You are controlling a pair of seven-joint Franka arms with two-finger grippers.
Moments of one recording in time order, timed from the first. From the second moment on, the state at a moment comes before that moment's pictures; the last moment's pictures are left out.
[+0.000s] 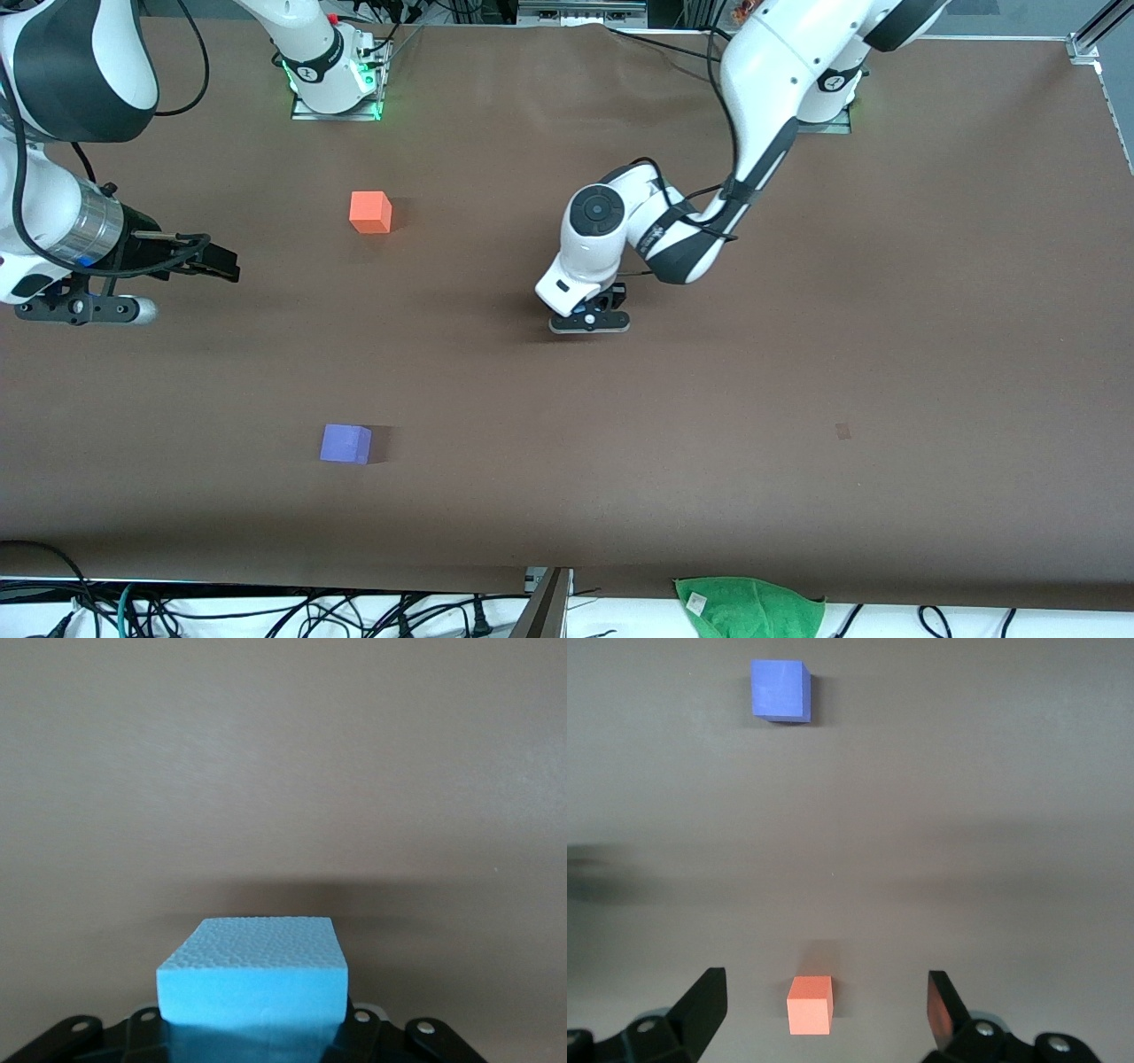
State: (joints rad) left arm -0.52 0.80 -0.30 -1.51 0.26 2.34 -0.98; right arm 0.10 0.22 -0.02 -1.51 0.03 1.61 0.10
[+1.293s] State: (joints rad) left arm -0.42 0.37 -0.28 -1.44 0.26 1.80 -0.89; right arm 0.25 0.29 0.00 -1.51 0.07 1.64 0.28
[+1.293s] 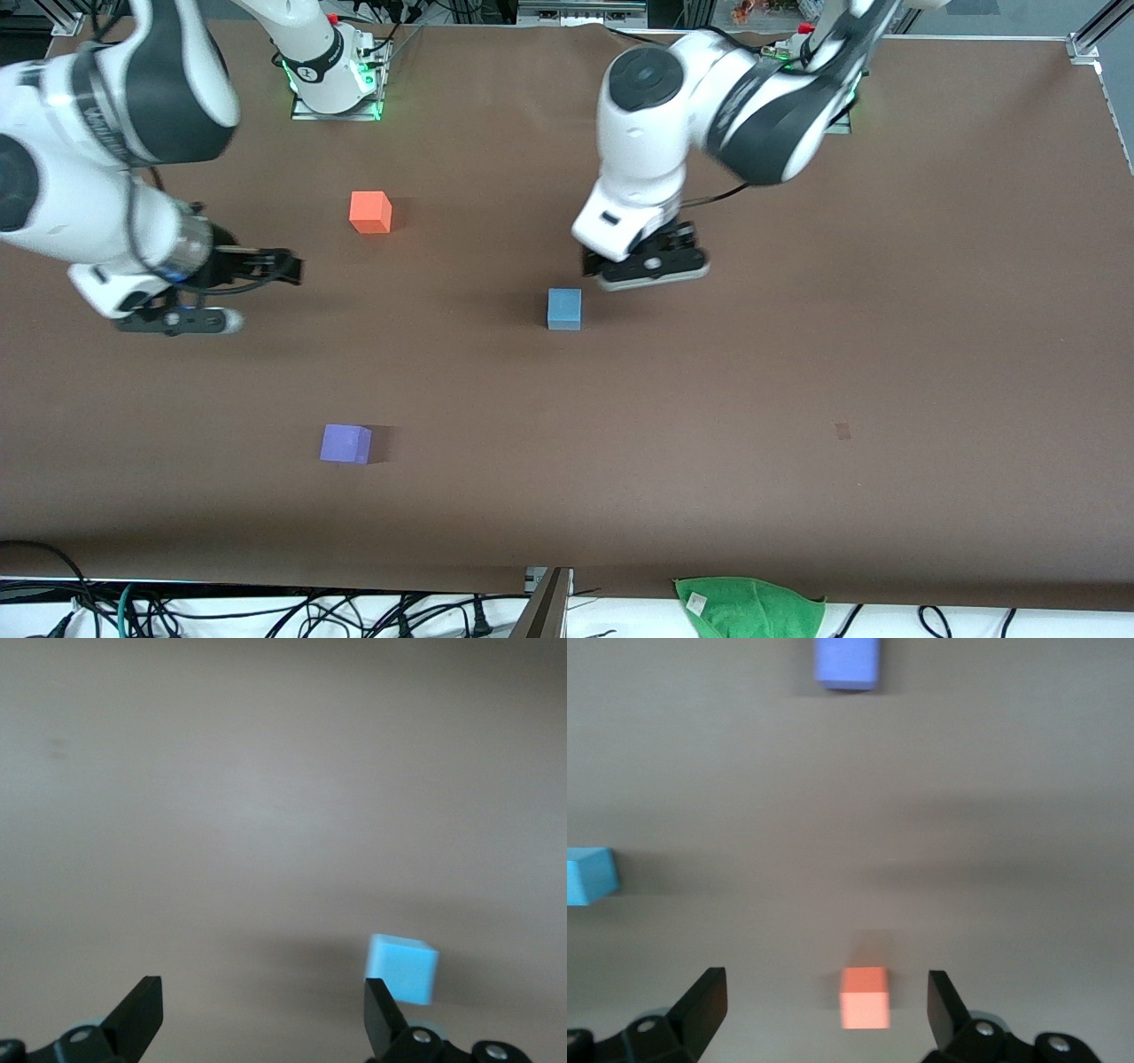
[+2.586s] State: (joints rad) left arm -0.01 -0.04 -0.08 -1.75 0.07 1.72 0.00; right arm 0.73 0.78 0.00 -1.37 0.10 2.28 0.81
